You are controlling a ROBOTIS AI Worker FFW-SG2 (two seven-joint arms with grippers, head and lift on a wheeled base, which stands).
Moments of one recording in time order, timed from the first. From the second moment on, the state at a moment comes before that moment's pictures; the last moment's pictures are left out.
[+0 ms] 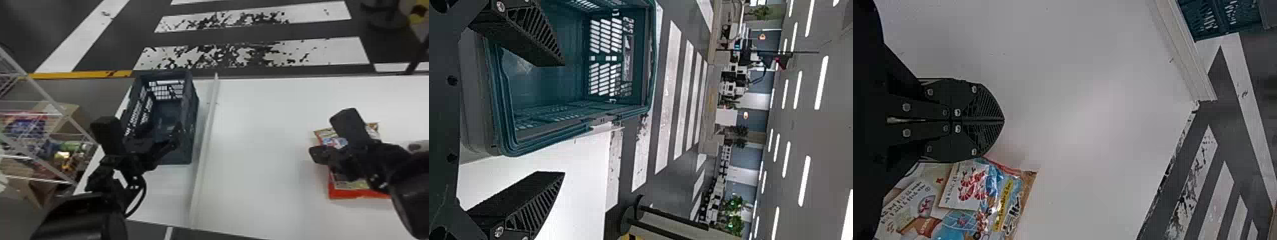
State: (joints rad) left arm 0.38 0.00 0.30 -2.13 0.10 0.53 -0.36; right arm 0.00 -0.26 0.33 -1.78 0.13 0.87 0.45
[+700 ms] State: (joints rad) left arm 0.39 0.00 0.31 -2.15 0.10 0.54 -0.36; right arm 0.13 -0.26 -0.09 -2.15 -0.16 1.02 0.42
